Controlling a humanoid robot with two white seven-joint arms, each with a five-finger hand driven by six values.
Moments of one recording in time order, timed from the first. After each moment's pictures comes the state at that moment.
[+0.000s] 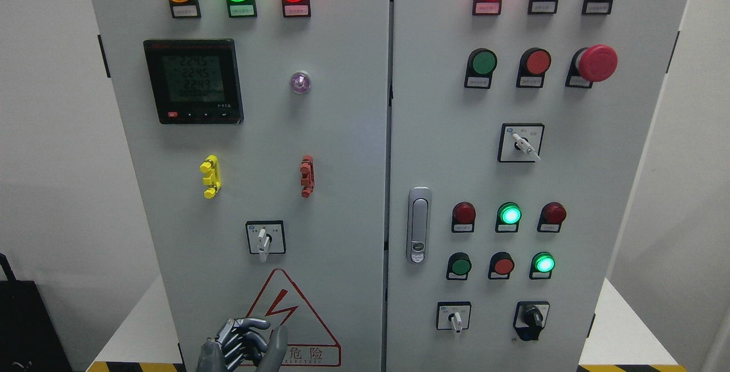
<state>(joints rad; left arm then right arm) -0.05 -0.08 -0.16 -1.92 -0.15 0.14 0.34 0.15 0.12 -0.13 -0.13 0.21 0.11 -0.12</state>
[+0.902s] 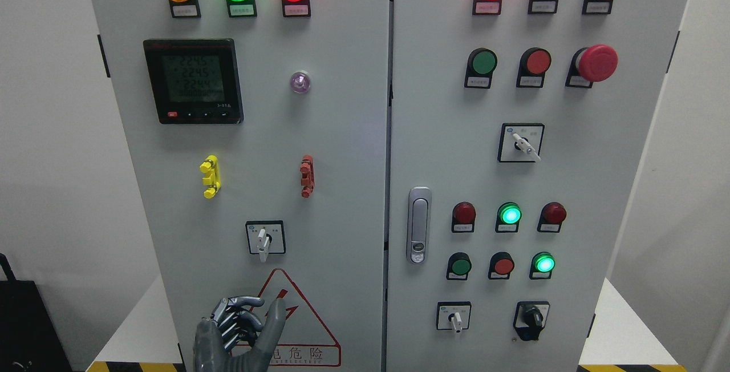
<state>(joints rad) -0.12 -0.11 -0.17 -1.93 -0.18 0.23 0.42 0.15 0.12 -0.13 -0.13 0.21 0.11 -0.12</state>
